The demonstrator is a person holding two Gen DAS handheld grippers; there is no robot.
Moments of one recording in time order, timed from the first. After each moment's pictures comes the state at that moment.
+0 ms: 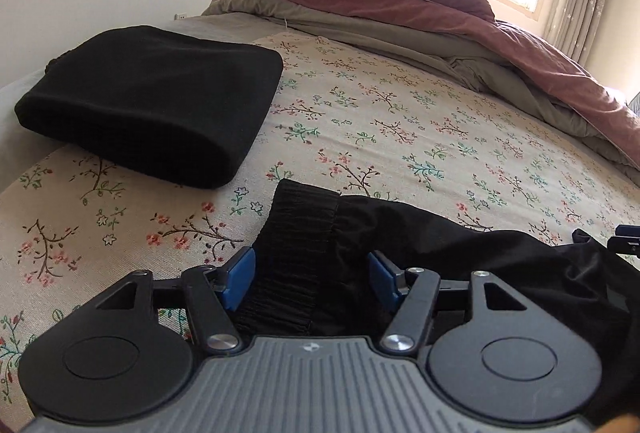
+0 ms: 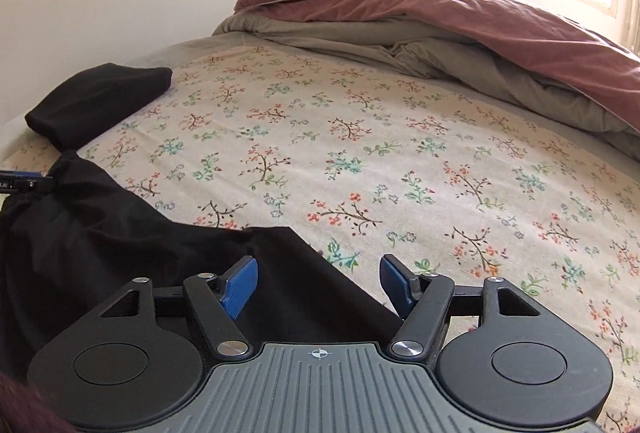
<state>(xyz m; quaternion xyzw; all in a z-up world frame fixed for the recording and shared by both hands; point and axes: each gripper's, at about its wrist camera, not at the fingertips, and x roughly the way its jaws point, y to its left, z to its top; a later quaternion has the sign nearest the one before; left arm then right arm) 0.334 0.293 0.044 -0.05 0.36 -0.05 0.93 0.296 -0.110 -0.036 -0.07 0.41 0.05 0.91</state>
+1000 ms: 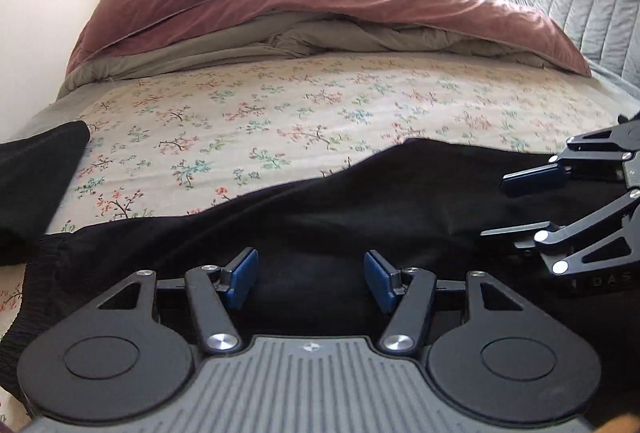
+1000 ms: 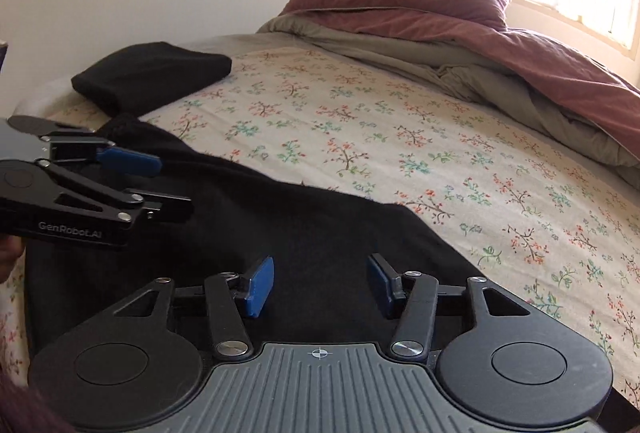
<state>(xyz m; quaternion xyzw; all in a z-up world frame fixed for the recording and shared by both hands) 0.286 0.134 0.034 0.14 0.33 -0.20 0.91 0.224 -0.037 -0.041 -0.15 0.39 0.08 0.91</state>
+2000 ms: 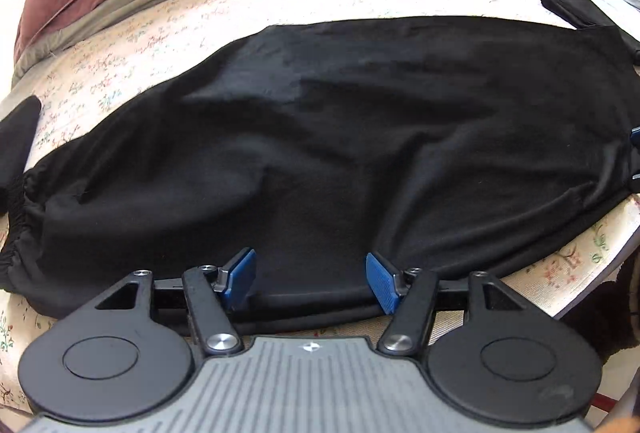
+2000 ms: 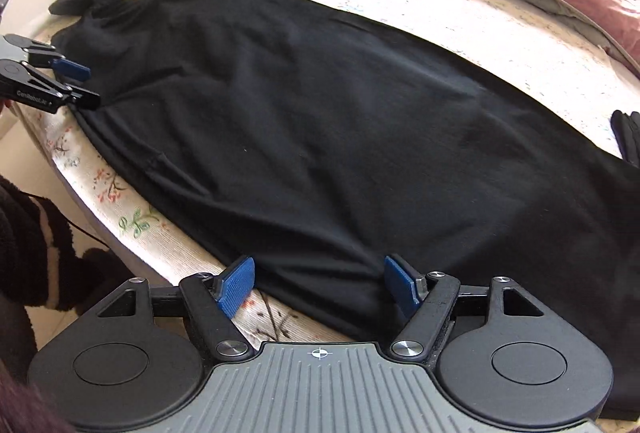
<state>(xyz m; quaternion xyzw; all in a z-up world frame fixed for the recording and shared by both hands) 0.161 0.075 0.042 0.22 0.42 -0.26 0.84 -0.016 -0.180 -0.001 -0.08 0.53 -0.03 0.84</state>
